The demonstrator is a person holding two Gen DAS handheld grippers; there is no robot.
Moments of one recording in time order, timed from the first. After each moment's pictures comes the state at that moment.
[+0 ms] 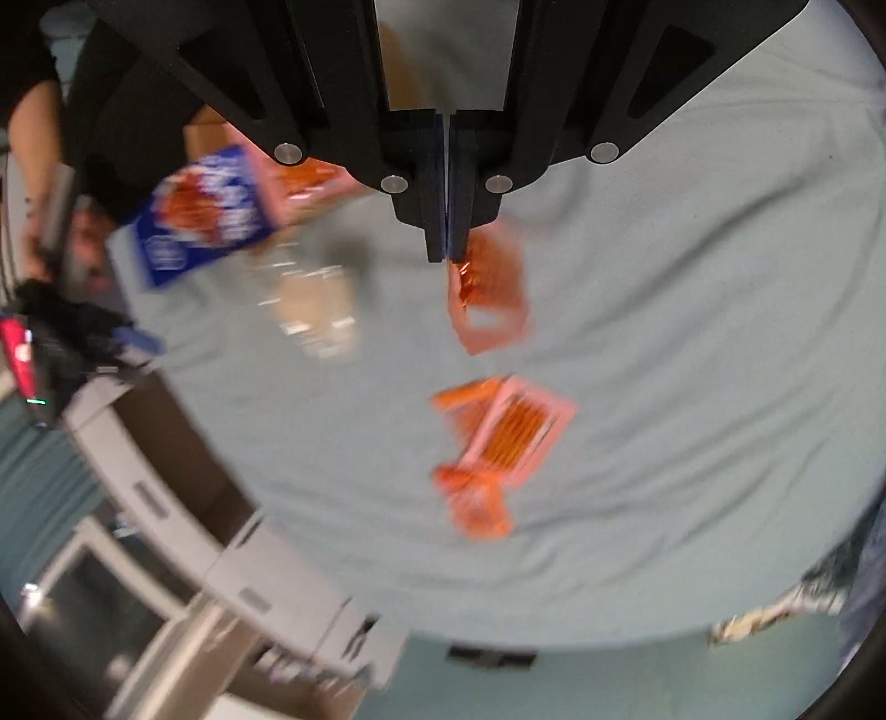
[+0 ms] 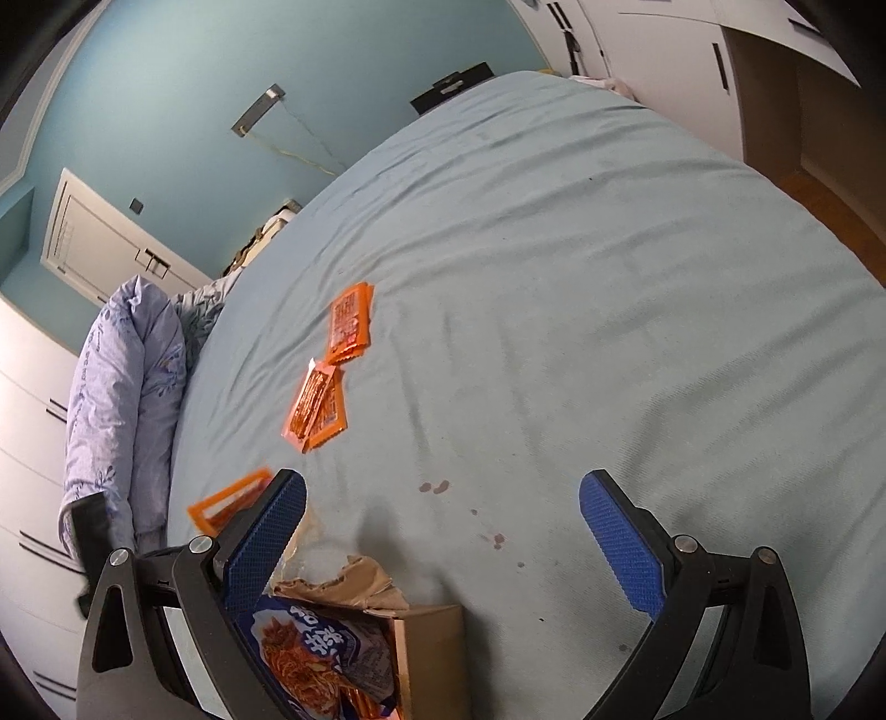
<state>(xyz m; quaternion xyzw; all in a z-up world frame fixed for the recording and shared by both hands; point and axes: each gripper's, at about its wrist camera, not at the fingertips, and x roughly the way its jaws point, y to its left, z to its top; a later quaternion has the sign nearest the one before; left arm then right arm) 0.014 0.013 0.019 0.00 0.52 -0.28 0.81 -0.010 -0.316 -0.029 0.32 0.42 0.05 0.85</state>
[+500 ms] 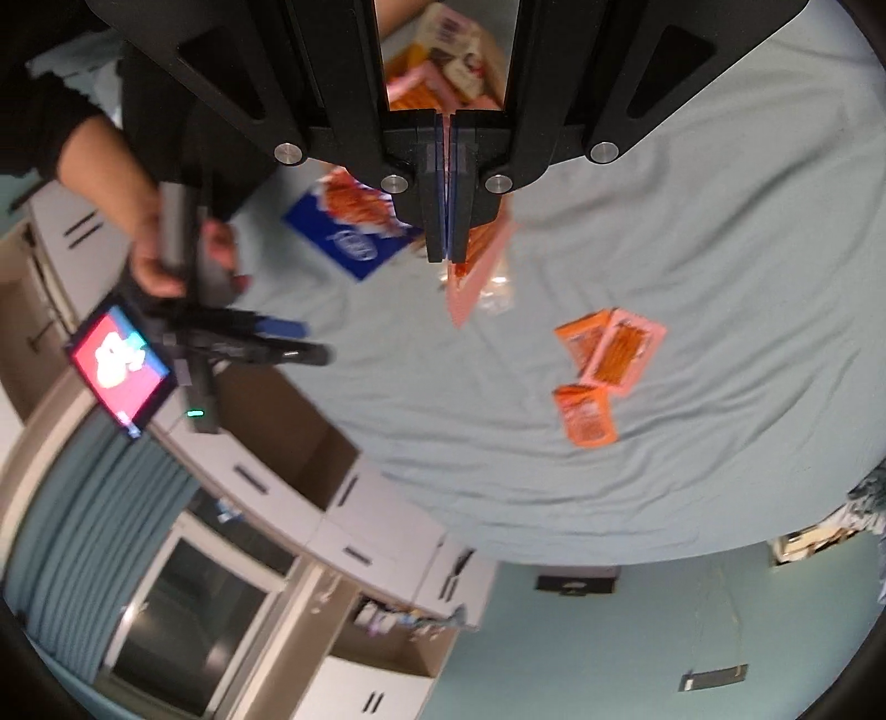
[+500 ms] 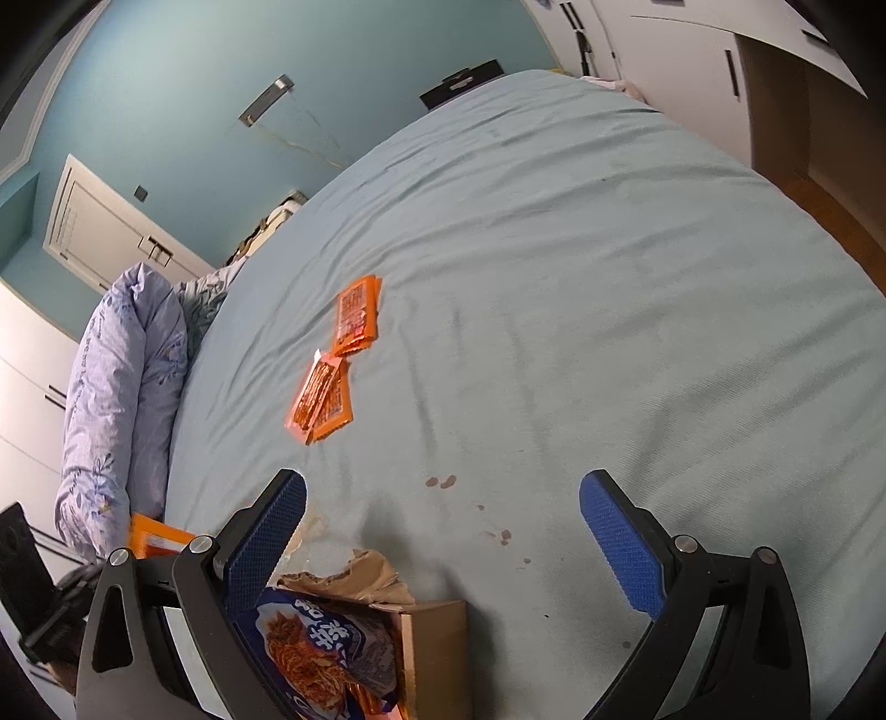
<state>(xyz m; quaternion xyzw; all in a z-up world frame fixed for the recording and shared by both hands) -0.046 -0.004 0.083 -0.02 0.44 -0.37 0.82 -0.003 -0.310 -0.024 0.30 0.43 0.06 0.85</state>
